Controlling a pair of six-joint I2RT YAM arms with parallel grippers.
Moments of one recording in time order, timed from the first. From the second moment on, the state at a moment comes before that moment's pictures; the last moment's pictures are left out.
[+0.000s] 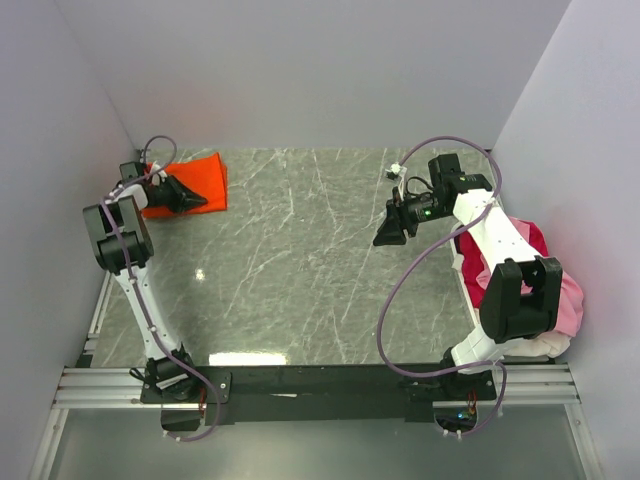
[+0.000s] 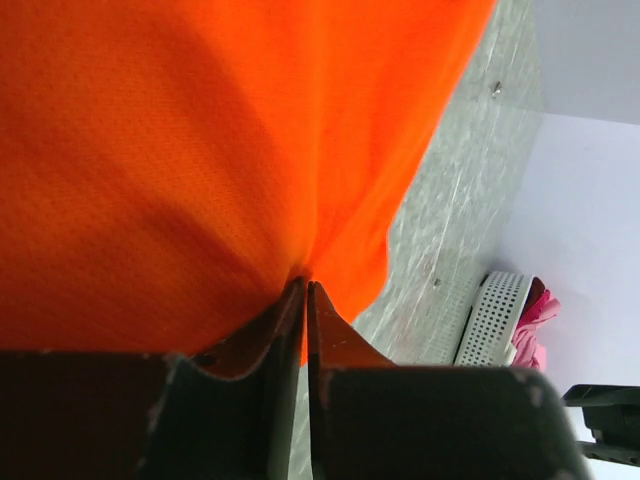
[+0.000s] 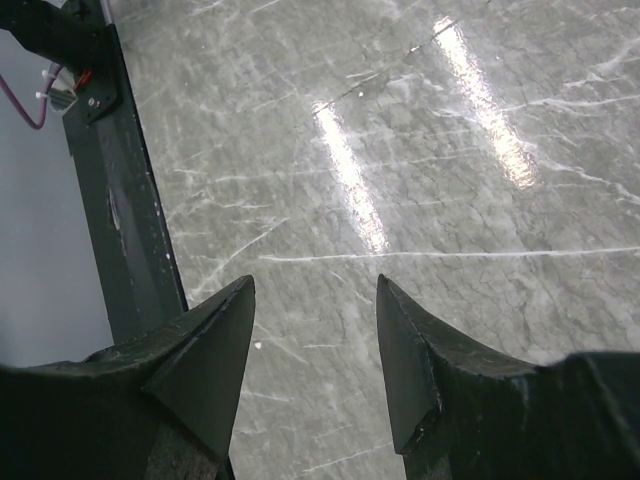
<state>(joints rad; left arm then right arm) 0.35 2.40 1.74 -0.32 0.88 -0.48 0.11 1.60 1.35 -0.97 -1.00 -0.64</state>
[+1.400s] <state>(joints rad) -0.11 0.94 0.84 -0.21 0.30 -0.26 0.00 0.84 0.88 -0.26 0.03 -0.07</state>
